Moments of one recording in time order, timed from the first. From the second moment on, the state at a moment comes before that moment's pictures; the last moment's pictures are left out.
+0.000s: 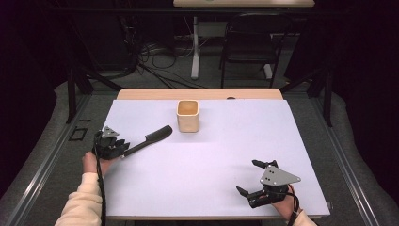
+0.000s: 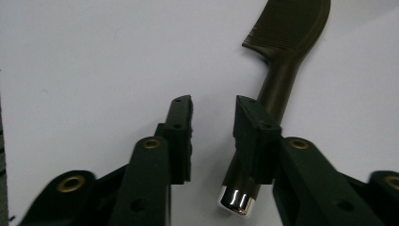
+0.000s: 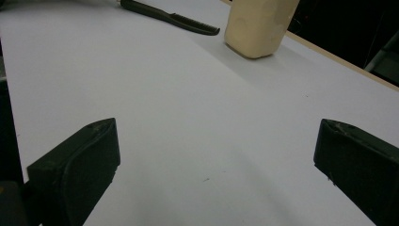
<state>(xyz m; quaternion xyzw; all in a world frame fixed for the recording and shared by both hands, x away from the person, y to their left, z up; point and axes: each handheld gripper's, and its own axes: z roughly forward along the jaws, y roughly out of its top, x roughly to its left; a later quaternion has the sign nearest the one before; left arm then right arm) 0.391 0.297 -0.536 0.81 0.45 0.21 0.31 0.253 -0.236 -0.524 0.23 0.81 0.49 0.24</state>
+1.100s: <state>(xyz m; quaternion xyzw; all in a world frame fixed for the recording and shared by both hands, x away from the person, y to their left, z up) 0.386 0.296 -0.501 0.83 0.40 0.24 0.31 0.253 -0.235 -0.525 0.23 0.81 0.49 0.23</state>
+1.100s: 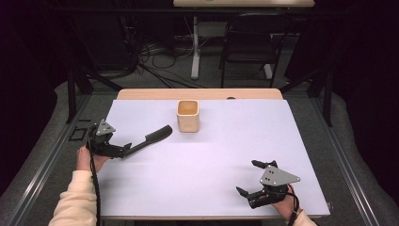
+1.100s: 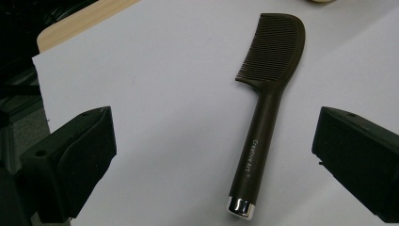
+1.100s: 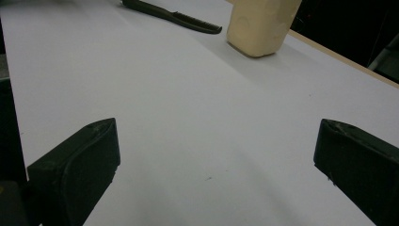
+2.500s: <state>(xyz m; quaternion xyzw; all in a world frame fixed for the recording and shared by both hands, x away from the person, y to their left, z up) 0.432 0.232 -0.512 0.92 0.32 0.16 0.17 0.253 -0.235 -0.526 0.23 0.81 0.48 0.23</state>
